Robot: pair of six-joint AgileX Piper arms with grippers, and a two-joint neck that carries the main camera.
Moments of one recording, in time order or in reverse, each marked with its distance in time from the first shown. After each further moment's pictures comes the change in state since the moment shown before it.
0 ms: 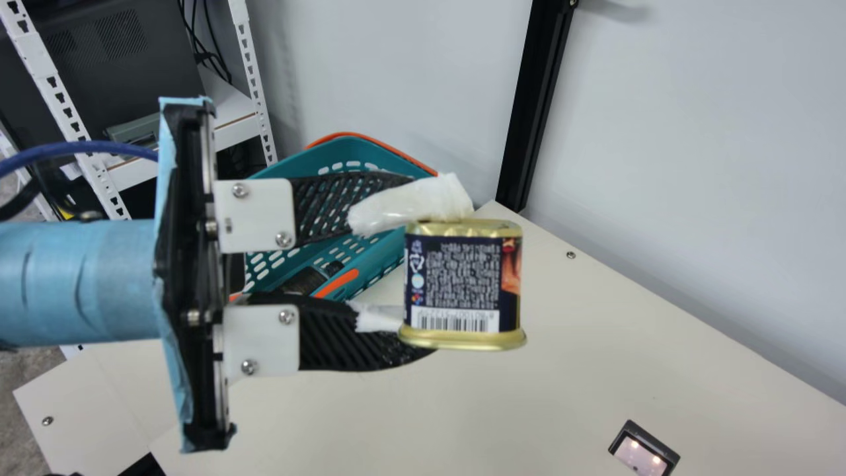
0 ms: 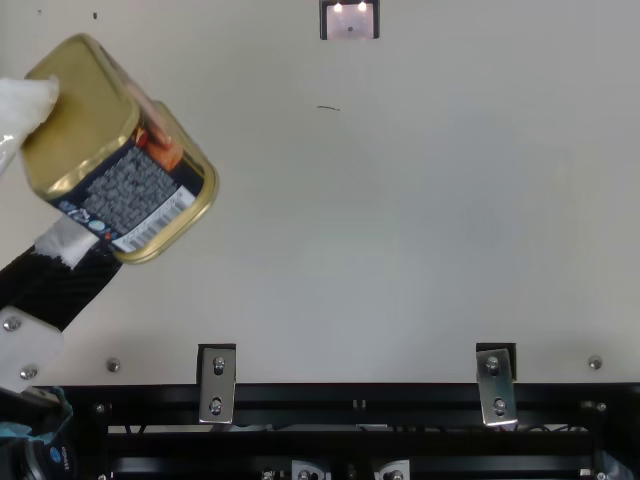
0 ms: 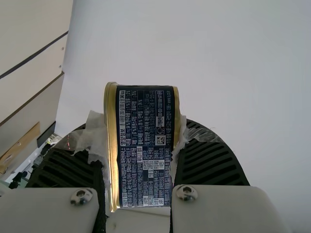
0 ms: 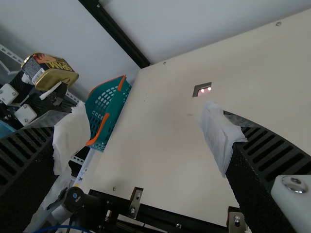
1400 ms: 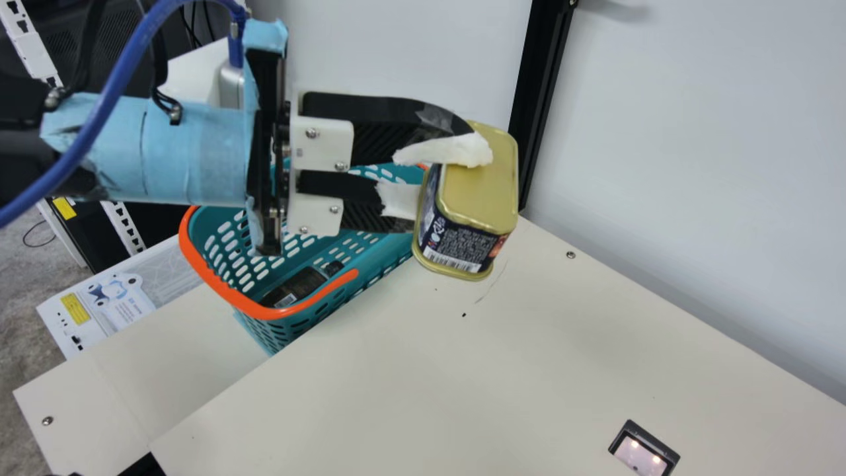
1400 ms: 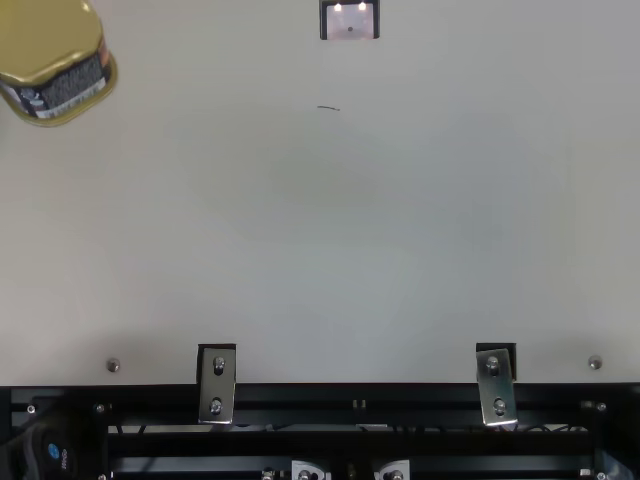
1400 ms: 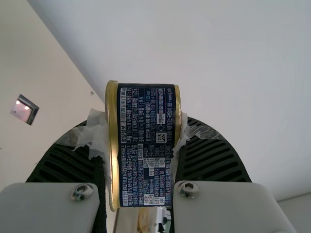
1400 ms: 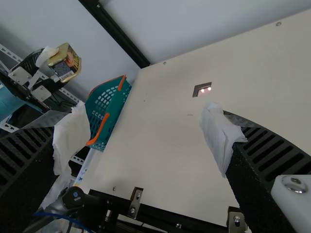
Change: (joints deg) left arm 1.3 19.2 -11.2 3.9 -0.4 51.7; right arm 0.0 0.0 0.0 0.0 0.0 0.0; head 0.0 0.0
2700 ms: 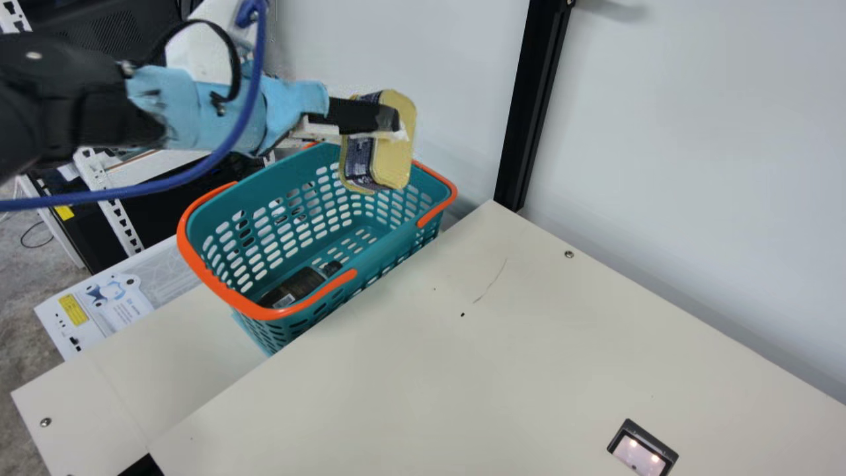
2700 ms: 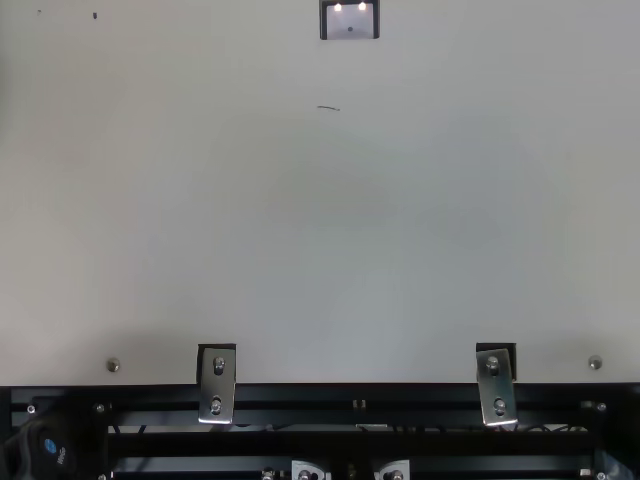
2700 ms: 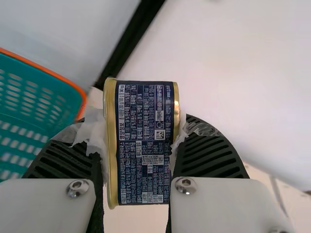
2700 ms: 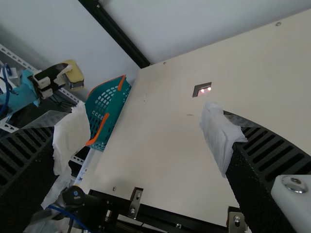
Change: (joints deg) left arm 4.7 9.9 -4.4 15.4 -19.9 39.1; right arm 0.0 0.0 0.0 0.0 0.0 0.0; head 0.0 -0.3
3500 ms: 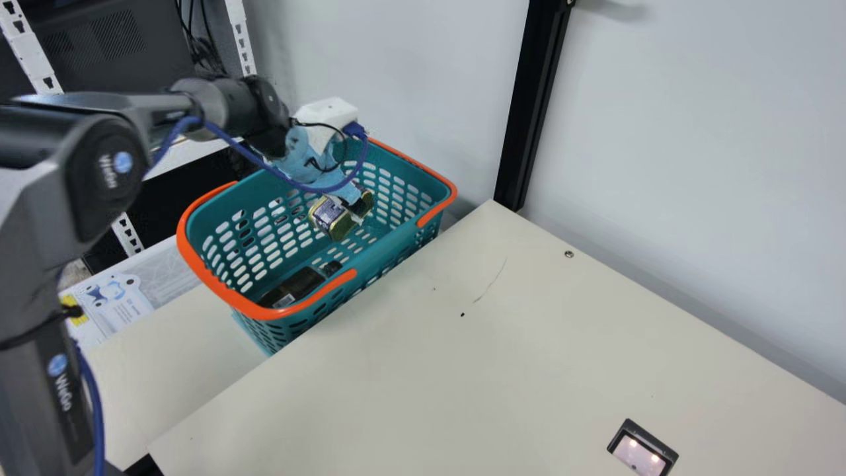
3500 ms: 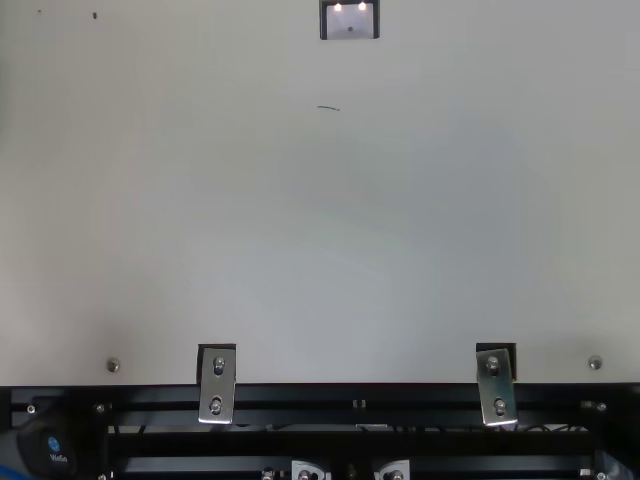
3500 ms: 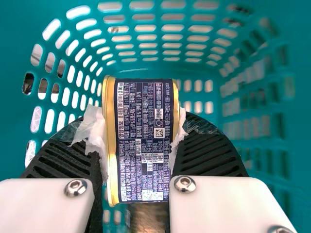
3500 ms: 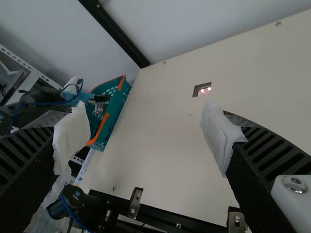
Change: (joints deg) left arm -2.7 47.2 -22.7 36.9 -15.1 12.7; right arm 0.0 0.0 0.0 0.0 0.0 0.0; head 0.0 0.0
